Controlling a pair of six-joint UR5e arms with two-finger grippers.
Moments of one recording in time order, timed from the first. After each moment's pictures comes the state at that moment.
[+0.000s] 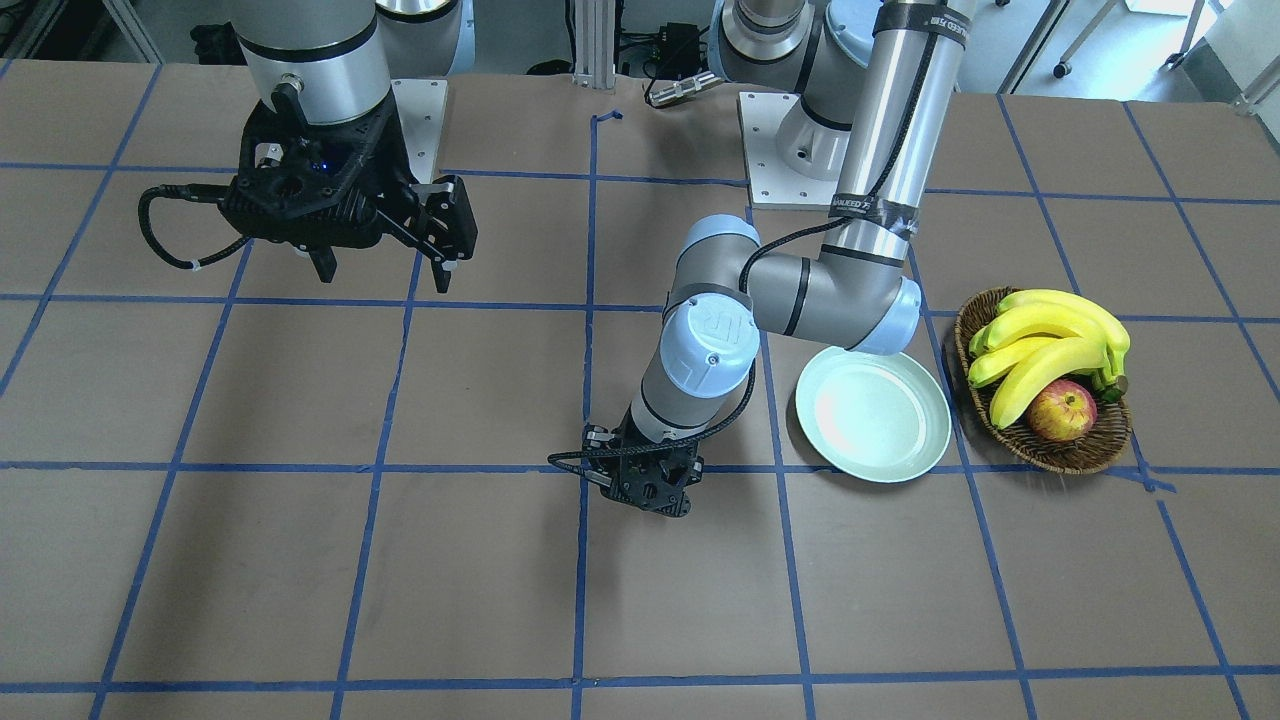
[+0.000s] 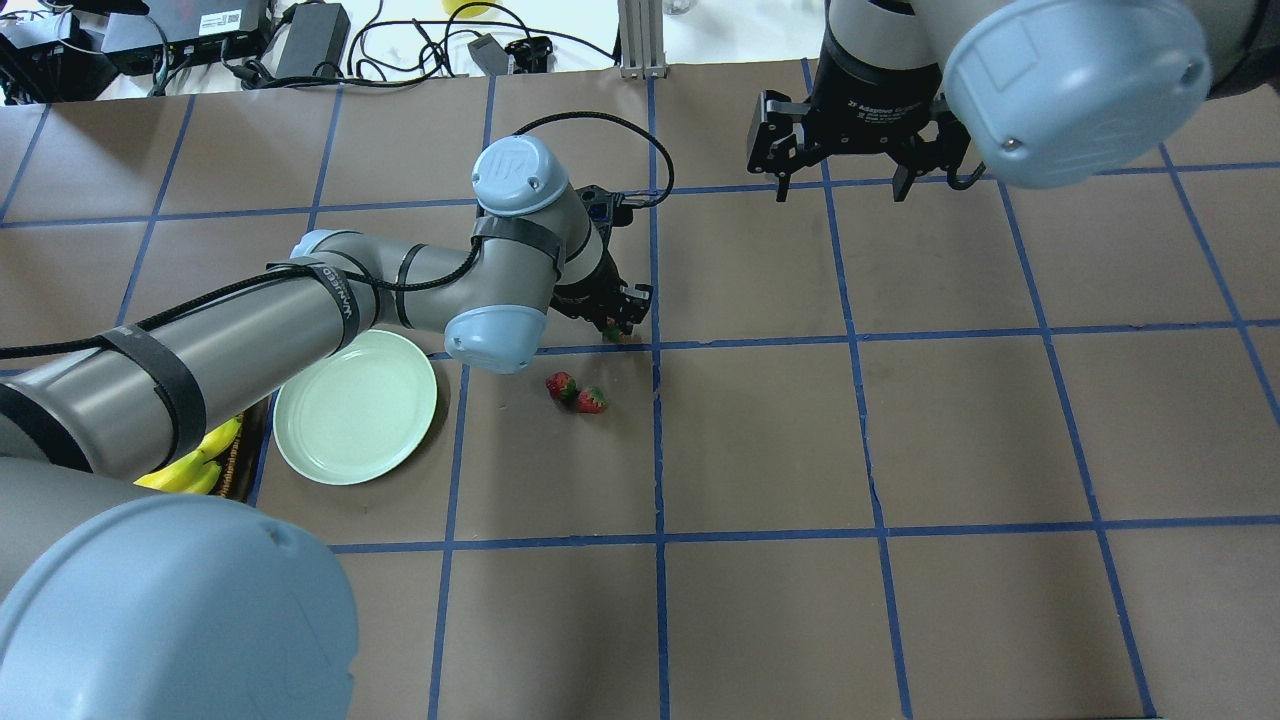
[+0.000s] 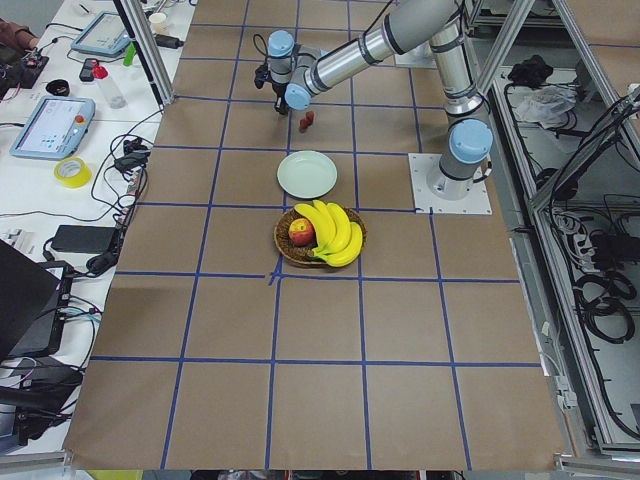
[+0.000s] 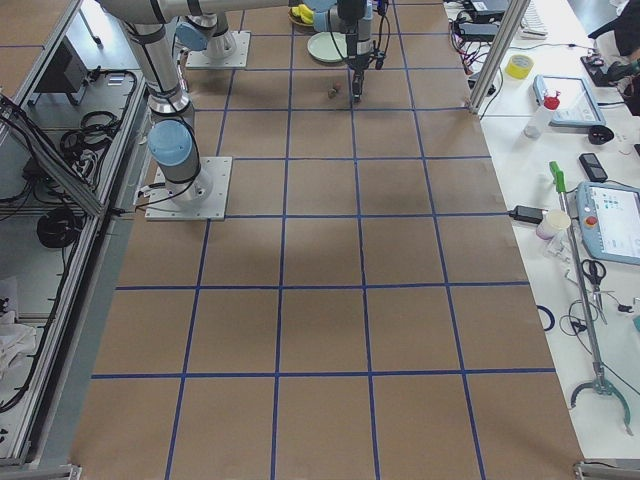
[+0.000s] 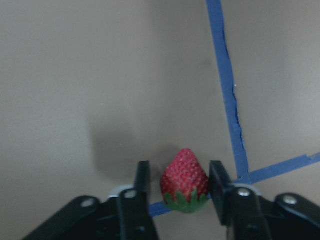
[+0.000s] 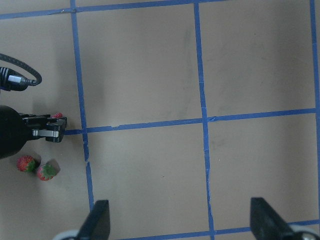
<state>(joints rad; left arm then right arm) -1.81 -2.12 -1.75 -0.76 1.40 -0.03 1.75 -1.49 1.49 -1.66 -1.62 0.25</state>
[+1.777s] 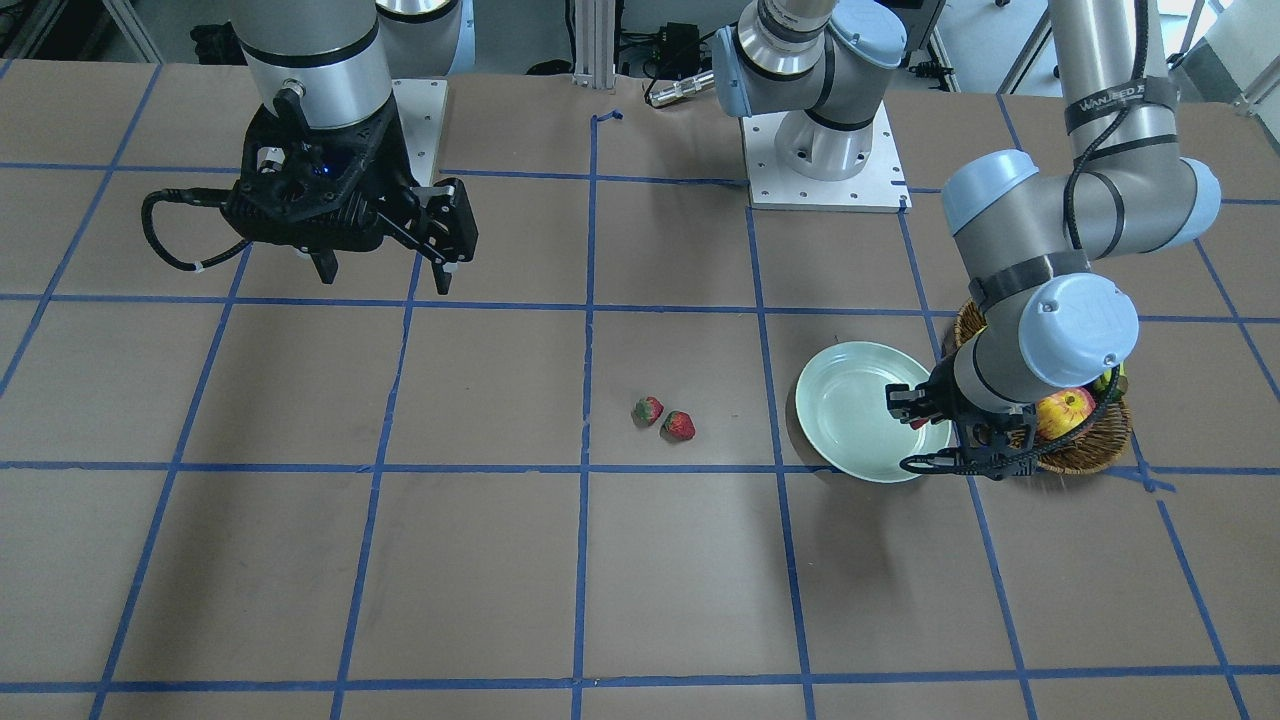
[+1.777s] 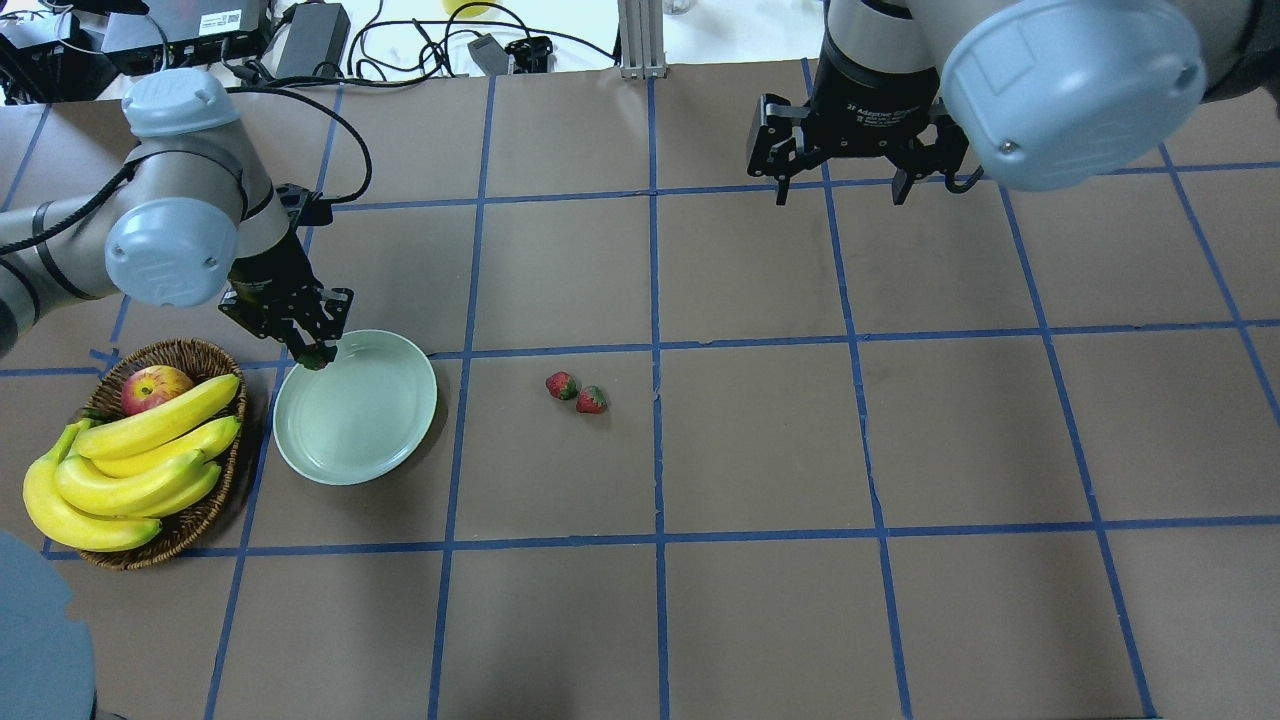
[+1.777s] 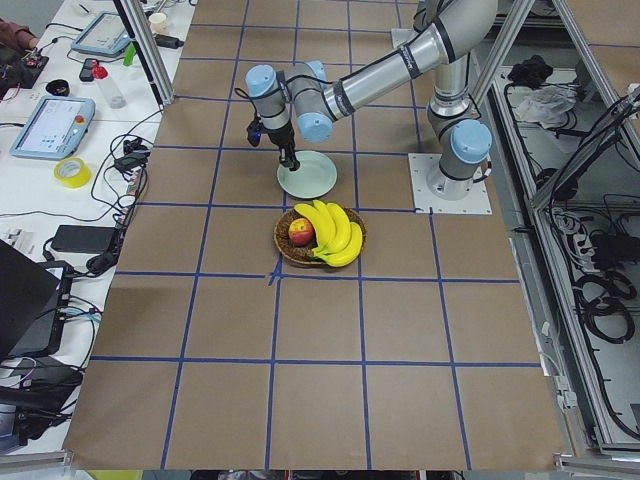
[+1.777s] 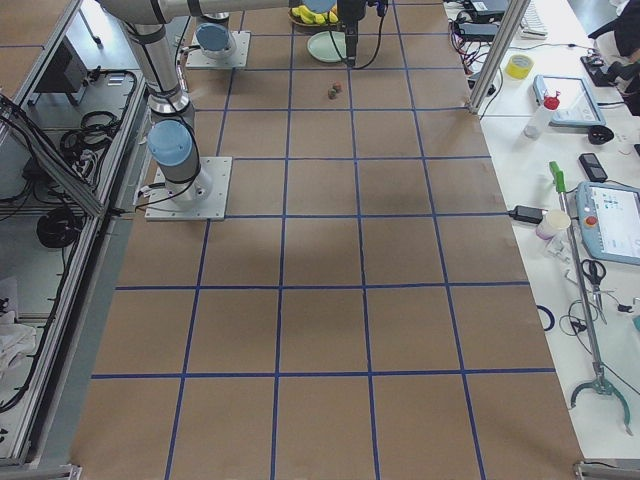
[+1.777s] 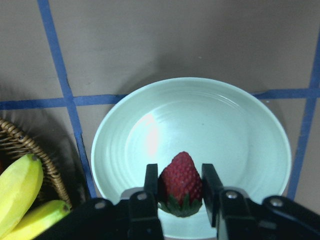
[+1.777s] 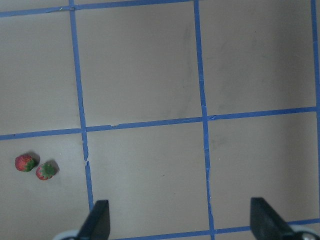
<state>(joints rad) -1.34 -1.89 -1.79 -1.25 1.69 0.23 1.75 -1.49 1.49 -1.66 -1.62 0.25</state>
